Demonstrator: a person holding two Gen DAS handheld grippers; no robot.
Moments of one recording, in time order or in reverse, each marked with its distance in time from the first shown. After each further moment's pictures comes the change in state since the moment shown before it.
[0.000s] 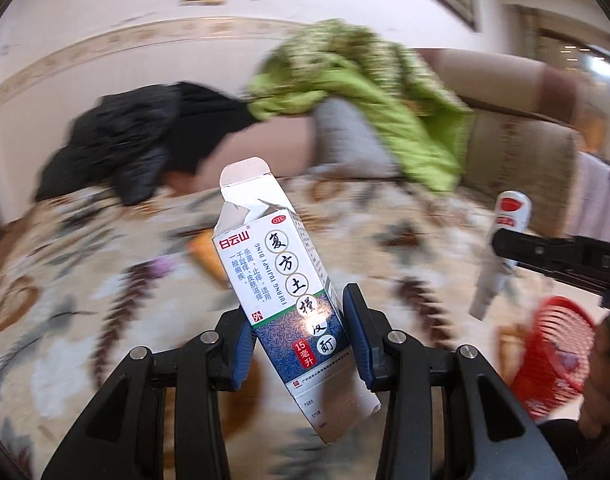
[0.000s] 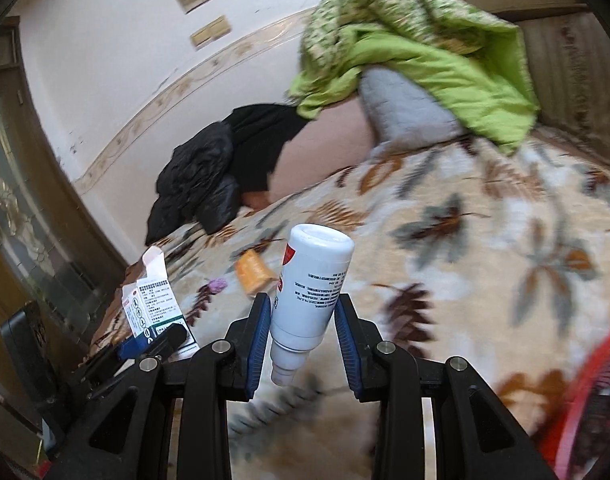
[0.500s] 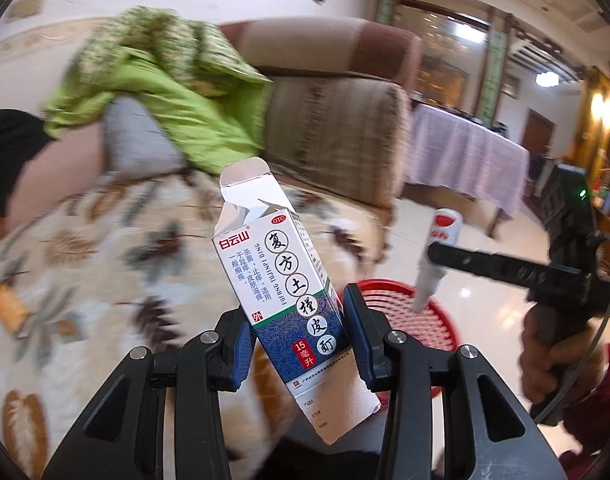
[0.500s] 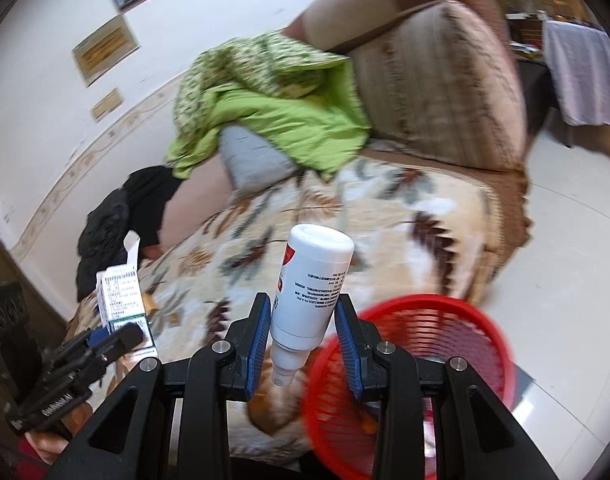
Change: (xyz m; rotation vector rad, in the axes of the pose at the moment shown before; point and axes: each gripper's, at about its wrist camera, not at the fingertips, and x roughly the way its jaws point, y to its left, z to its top) left arm -0.002 -0.191 0.028 0.193 0.124 -0.552; right arm -0.171 -0.151 -0.012 0.208 -0.106 -0.292
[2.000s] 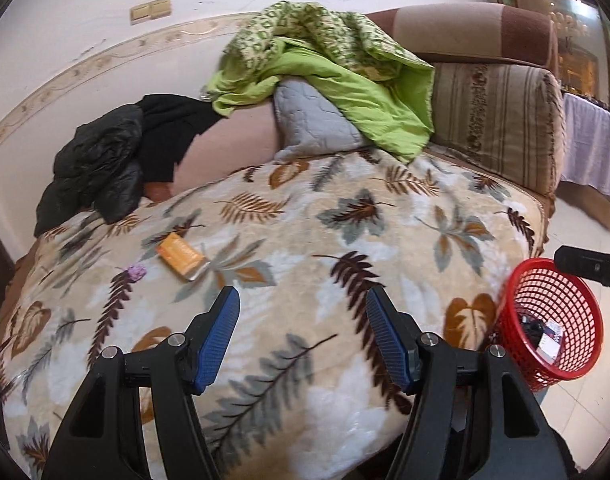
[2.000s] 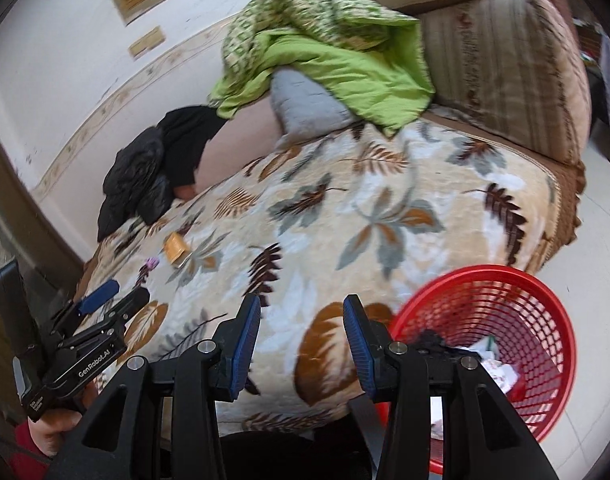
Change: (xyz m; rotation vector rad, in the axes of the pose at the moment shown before) left arm -0.066 0.080 -0.048 -0.102 0.014 0.660; right arm 0.049 0.093 -0.030 -0.184 0.179 0.132
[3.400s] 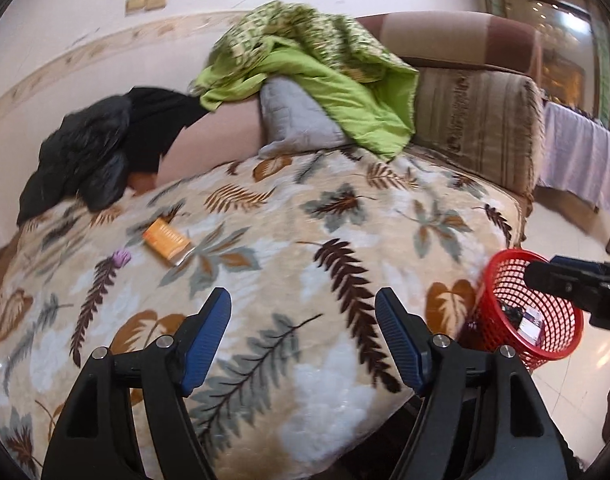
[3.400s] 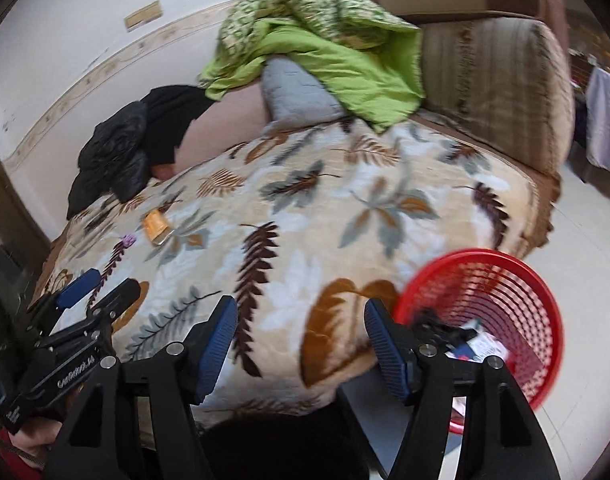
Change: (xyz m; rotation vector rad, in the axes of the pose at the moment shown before) left arm -0.015 0.001 -0.021 -0.002 -0.012 -0.093; right arm -0.007 0.036 -0.022 -0.026 0.004 -0.166
